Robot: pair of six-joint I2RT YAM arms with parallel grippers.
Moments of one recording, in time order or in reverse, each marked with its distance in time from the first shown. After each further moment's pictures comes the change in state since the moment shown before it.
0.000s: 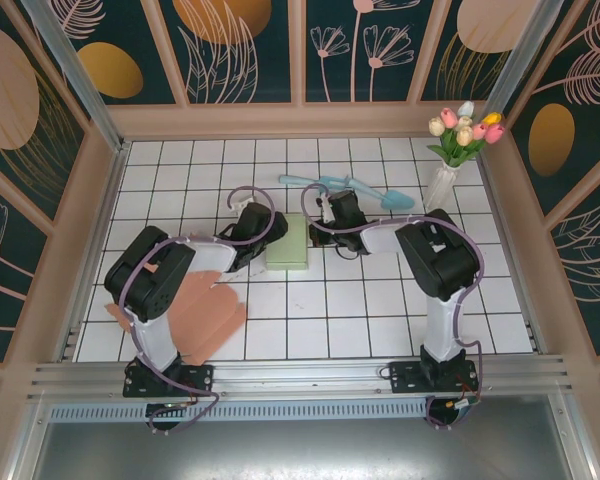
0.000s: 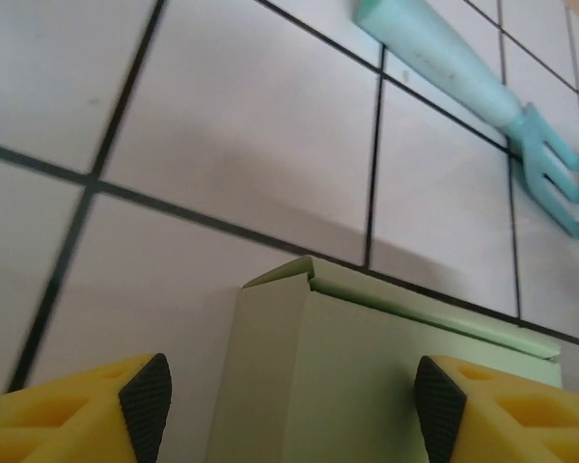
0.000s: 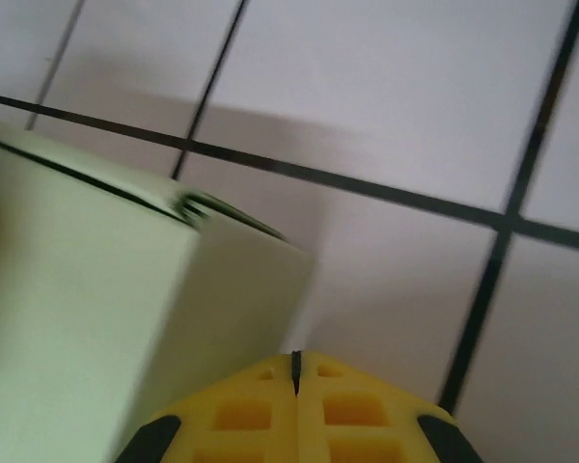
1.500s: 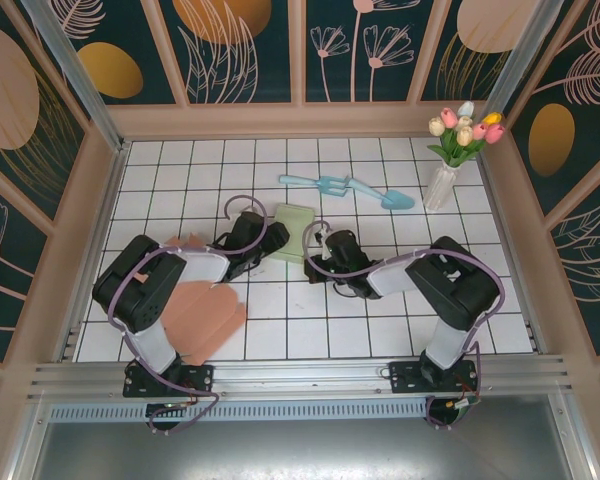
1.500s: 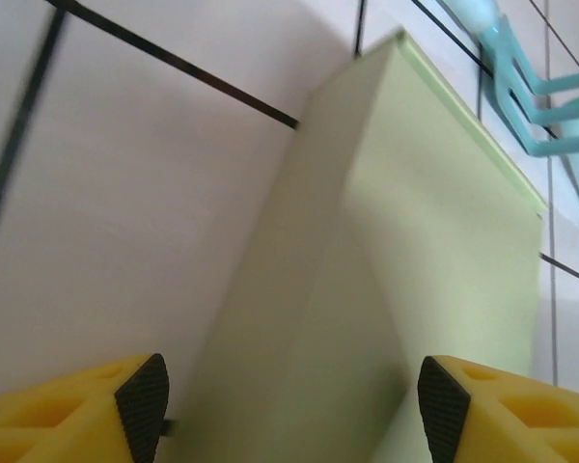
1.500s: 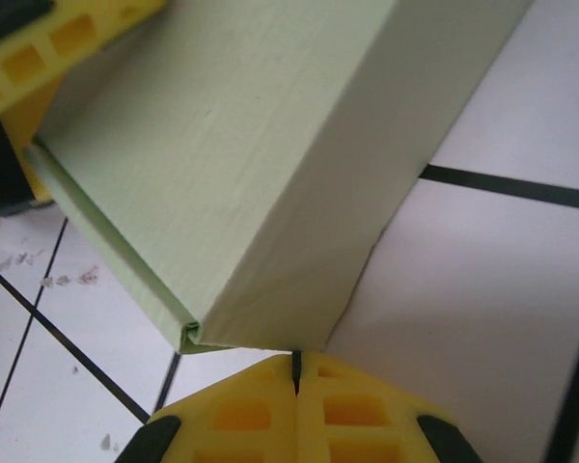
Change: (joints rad) left arm -0.026 -0.102 -0.130 0.018 0.138 -0.101; right arm 0.201 -0.225 -0.393 0.252 0.080 0.224
